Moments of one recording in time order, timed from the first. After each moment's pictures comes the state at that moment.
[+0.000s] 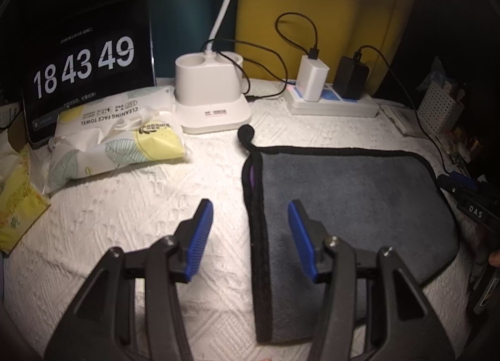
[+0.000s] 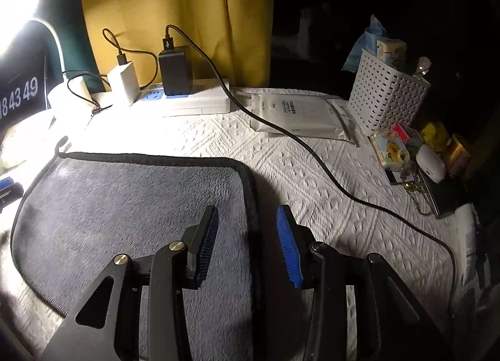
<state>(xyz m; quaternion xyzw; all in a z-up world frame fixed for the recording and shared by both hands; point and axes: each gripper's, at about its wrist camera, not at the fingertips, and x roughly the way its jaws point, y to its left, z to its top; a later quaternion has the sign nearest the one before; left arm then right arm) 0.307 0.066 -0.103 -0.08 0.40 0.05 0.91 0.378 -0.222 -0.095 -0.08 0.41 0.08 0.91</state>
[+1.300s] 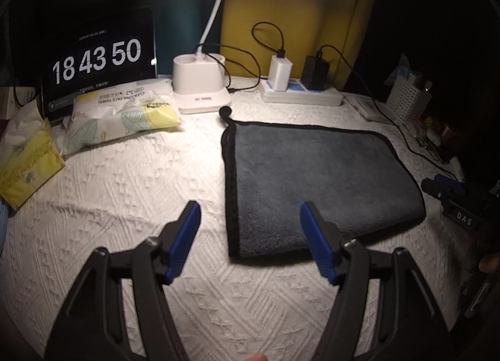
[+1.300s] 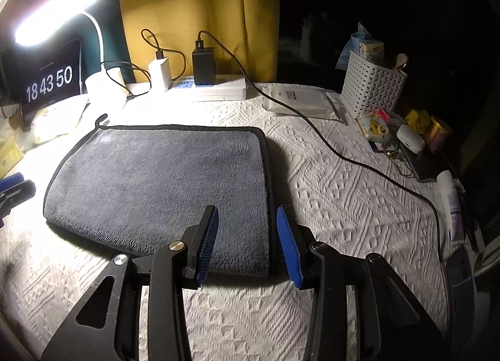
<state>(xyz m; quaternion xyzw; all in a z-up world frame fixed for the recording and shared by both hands) 0.227 0.039 -0.091 -0.09 0.38 0.02 0.92 0.291 -0.225 -0.078 -0.08 0.39 0.10 0.91</state>
